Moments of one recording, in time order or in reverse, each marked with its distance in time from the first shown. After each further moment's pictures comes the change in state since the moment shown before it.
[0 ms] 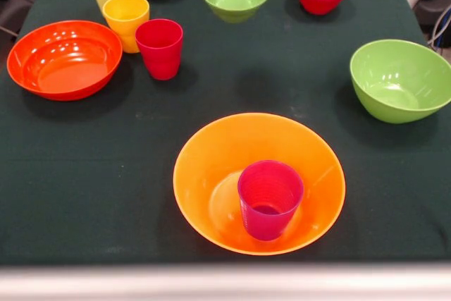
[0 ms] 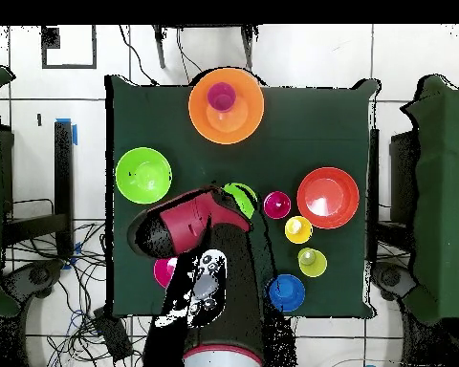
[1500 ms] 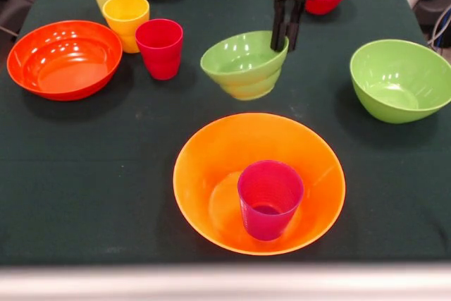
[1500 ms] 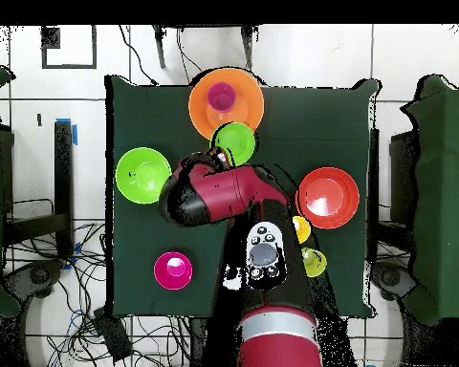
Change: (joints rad) arm -0.157 0.069 0.094 -0.101 0.090 -0.403 0.000
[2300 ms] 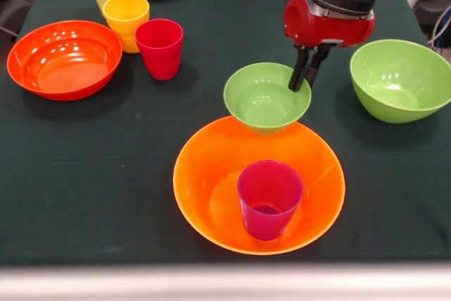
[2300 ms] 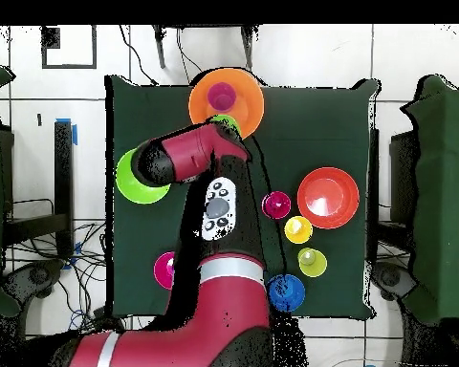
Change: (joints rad) arm 0.125 0.194 -0.034 -0.336 0.000 0.397 0.000
